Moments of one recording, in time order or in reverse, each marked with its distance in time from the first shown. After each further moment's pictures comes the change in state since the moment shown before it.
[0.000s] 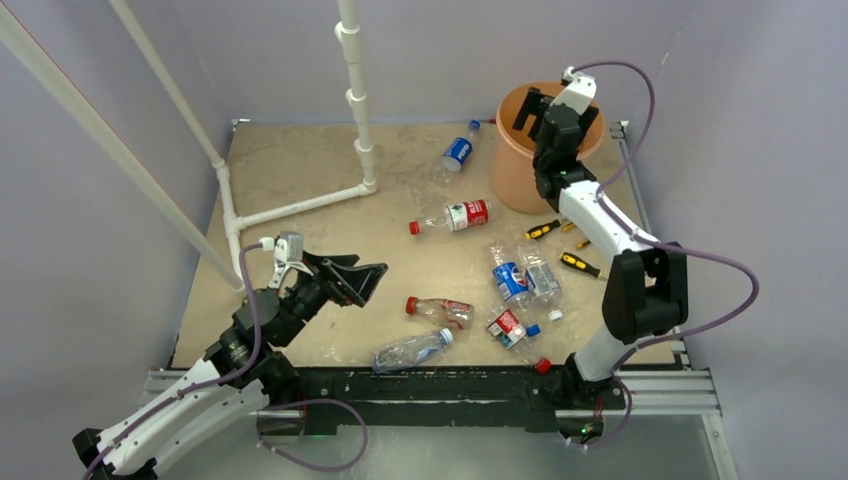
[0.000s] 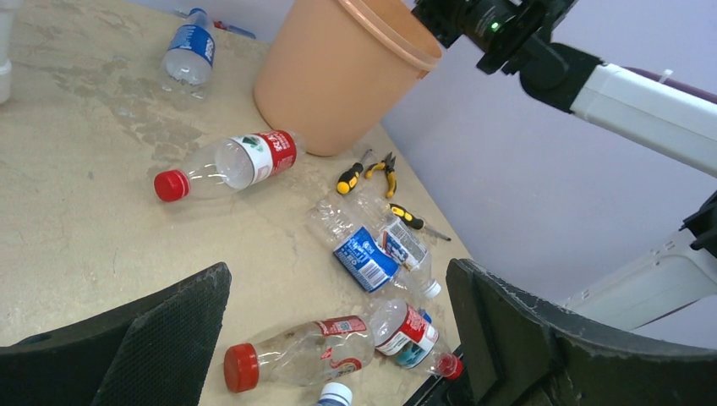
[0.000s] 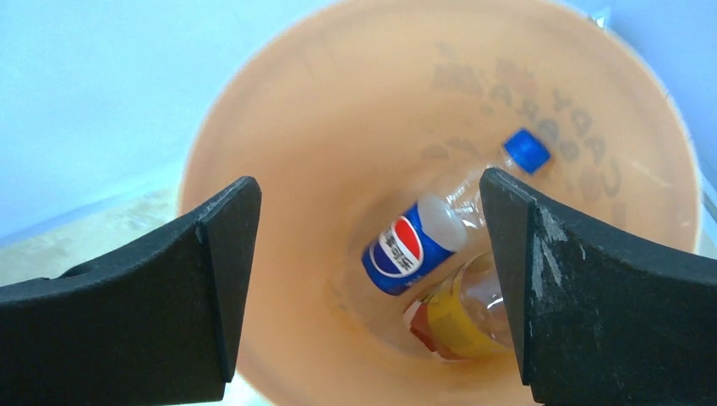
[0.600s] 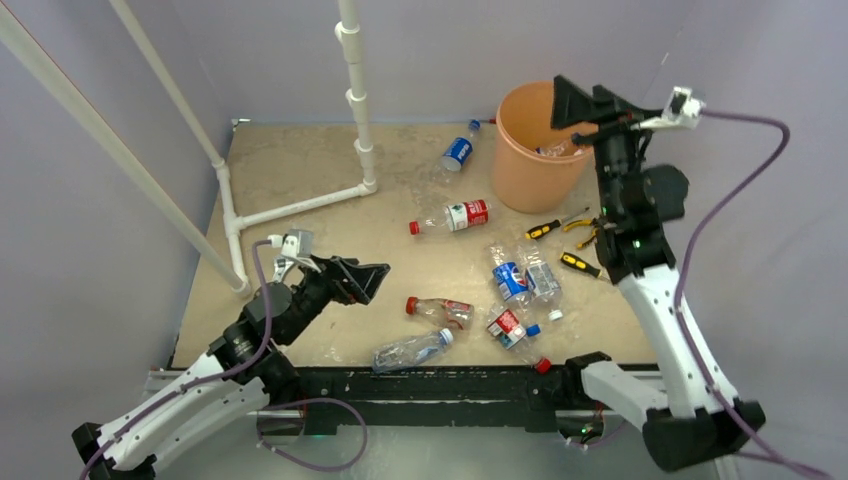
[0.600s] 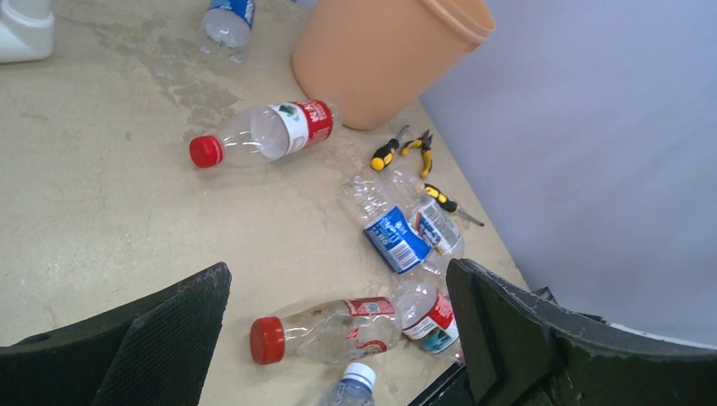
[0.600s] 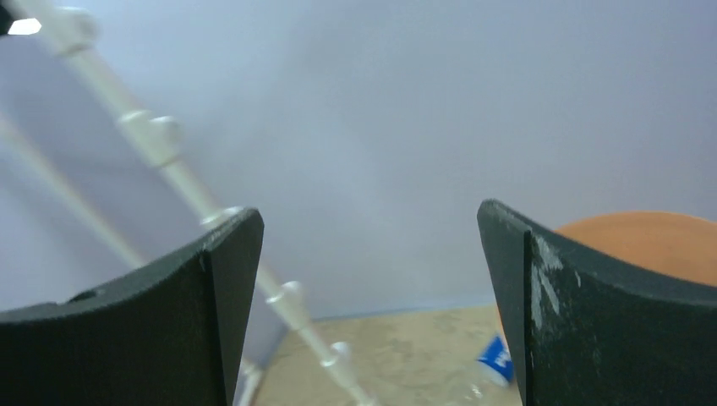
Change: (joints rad) left arm 0.000 0.043 0.016 -0.068 -0.032 -0.018; right arm 0.000 -0.587 -0.084 0.069 -0.309 0.270
